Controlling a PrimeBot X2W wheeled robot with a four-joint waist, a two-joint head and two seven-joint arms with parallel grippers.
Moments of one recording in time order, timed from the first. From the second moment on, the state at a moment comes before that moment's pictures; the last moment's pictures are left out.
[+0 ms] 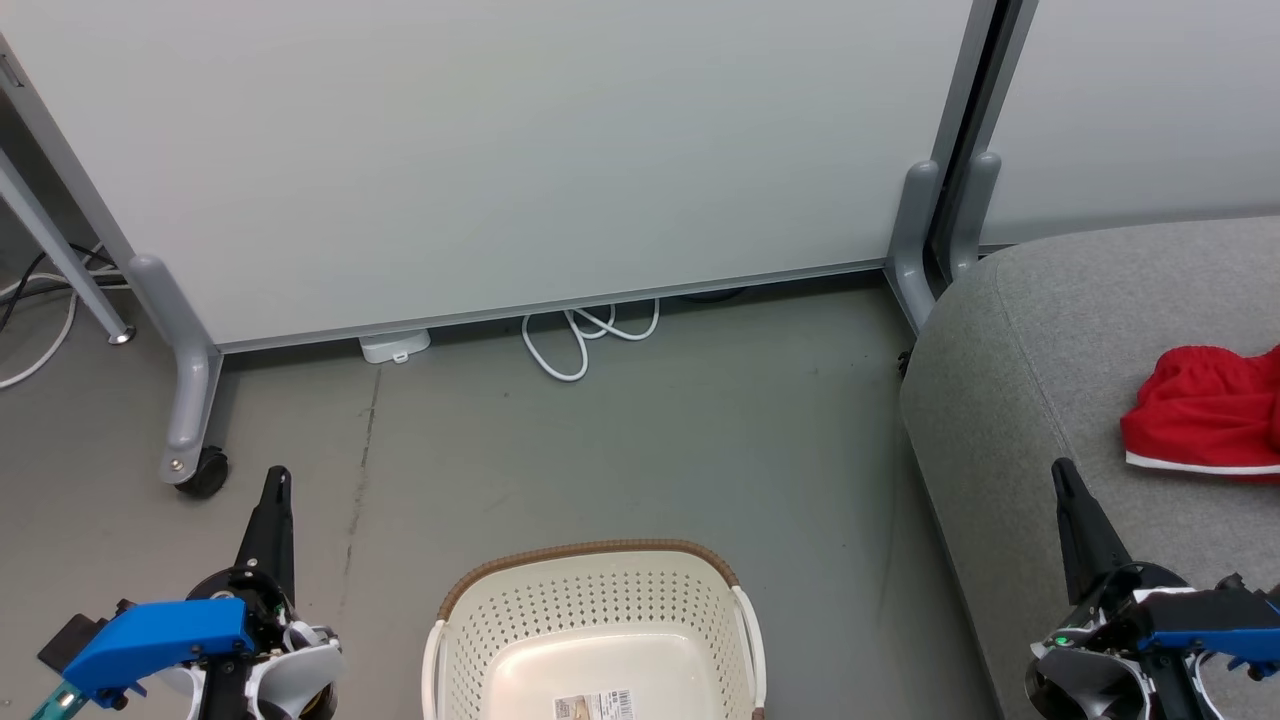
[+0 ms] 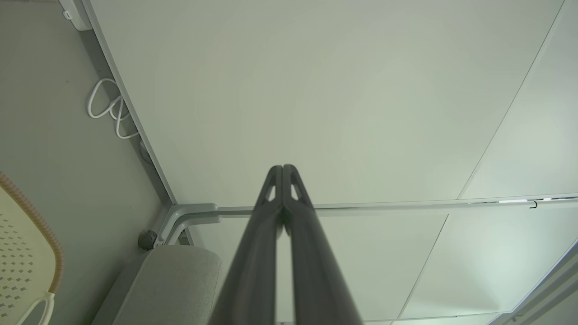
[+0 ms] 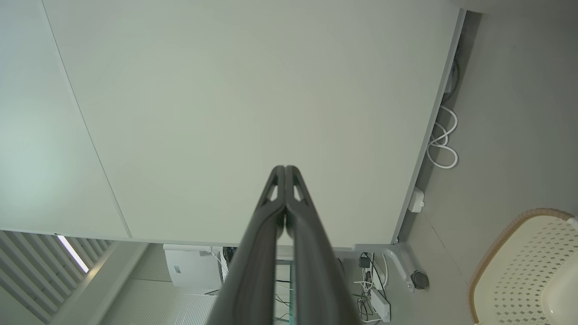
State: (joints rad) left arm -0.10 0.05 0.11 0.25 -1.61 -0.13 0.11; right arm -0.10 -0.05 -0.11 0.24 1.61 0.13 0.11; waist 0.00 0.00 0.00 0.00
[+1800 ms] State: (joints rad) left arm -0.10 0.05 0.11 0.25 -1.61 -0.13 0.11; right arm -0.10 -0.05 -0.11 0.24 1.61 0.13 0.11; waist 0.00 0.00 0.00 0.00
